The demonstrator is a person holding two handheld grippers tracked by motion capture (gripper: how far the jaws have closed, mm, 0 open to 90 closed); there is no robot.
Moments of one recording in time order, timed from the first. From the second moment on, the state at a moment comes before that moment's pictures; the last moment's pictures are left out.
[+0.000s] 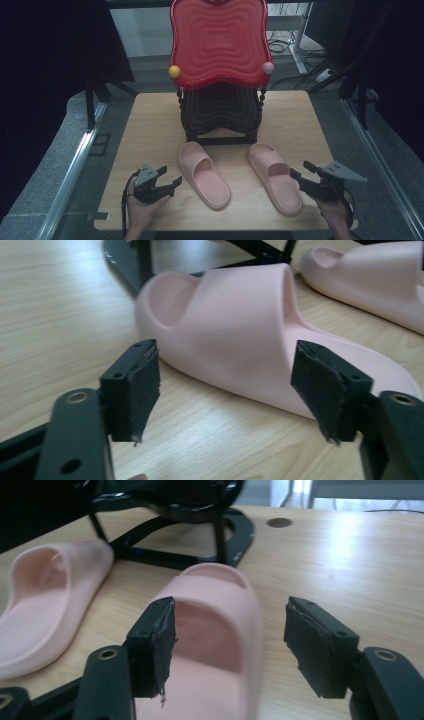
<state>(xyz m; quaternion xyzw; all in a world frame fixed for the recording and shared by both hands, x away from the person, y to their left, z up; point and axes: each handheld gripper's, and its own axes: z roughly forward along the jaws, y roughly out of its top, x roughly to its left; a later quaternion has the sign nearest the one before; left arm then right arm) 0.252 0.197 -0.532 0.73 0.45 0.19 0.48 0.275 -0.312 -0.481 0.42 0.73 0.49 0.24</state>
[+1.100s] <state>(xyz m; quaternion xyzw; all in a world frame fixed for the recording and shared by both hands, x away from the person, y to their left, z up) 0.253 0.229 -0.533 0.70 0.51 0.17 0.47 0.280 -0.151 -0.492 0.33 0.82 0.45 0.15</state>
